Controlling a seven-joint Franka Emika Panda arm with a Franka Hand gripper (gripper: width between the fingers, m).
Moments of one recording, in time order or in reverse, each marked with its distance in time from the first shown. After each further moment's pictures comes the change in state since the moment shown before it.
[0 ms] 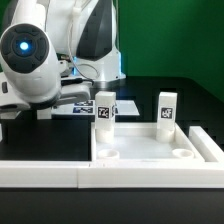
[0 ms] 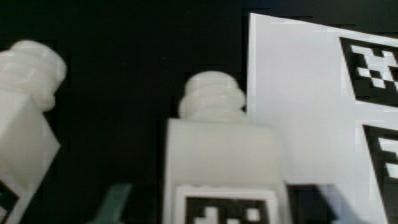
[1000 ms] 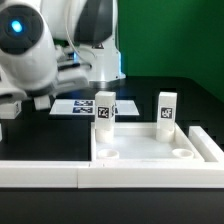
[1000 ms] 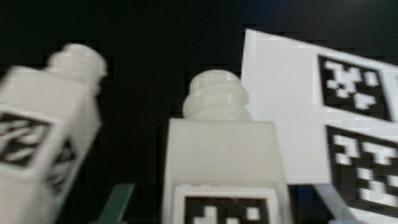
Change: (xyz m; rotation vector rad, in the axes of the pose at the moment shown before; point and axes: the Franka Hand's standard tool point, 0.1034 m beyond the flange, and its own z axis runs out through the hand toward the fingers) arm -0.022 0.005 -0.069 0.004 0.014 -0.105
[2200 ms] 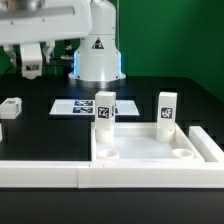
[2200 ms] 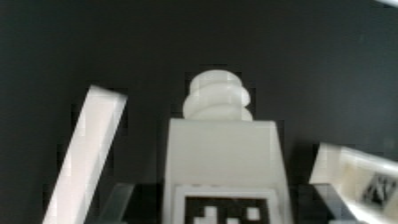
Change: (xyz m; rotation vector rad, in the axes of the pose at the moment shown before) arm 0.015 0.000 -0.167 -0.222 0.723 -0.037
